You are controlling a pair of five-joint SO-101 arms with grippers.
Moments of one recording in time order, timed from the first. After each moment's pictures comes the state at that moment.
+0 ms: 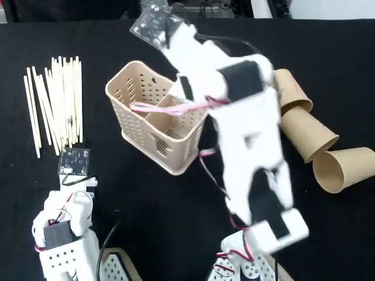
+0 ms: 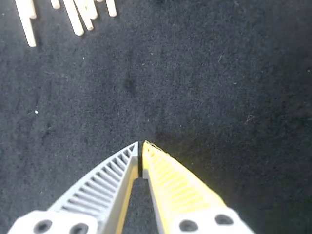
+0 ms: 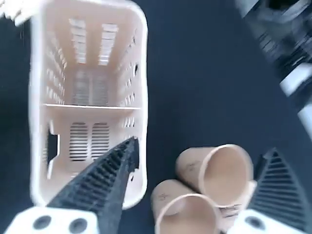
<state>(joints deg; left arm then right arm) -23.4 -104.2 96.3 73.4 -21.8 -22.5 -0.2 -40.2 99.1 33.7</state>
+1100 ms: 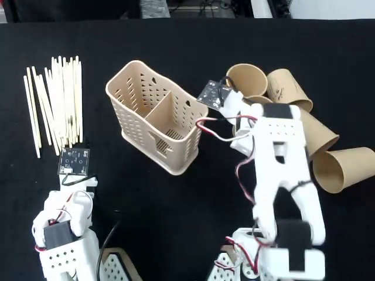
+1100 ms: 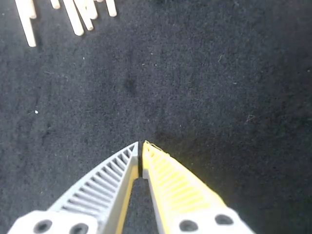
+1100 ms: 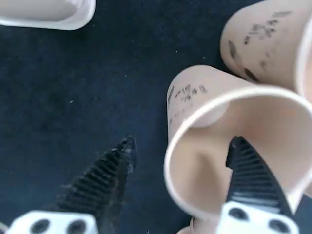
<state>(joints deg) -23.4 -104.2 96.3 73.4 -21.8 2.2 -10.2 28.2 67.1 58.9</state>
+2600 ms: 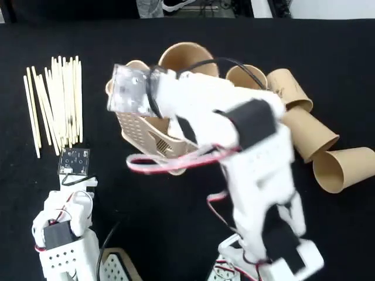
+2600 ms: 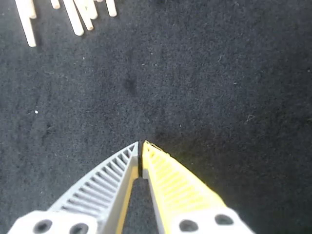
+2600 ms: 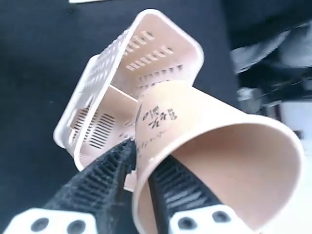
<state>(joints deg) -23.4 -104.2 96.3 73.4 -21.8 -31.0 -10.2 -27.9 99.1 50.2</state>
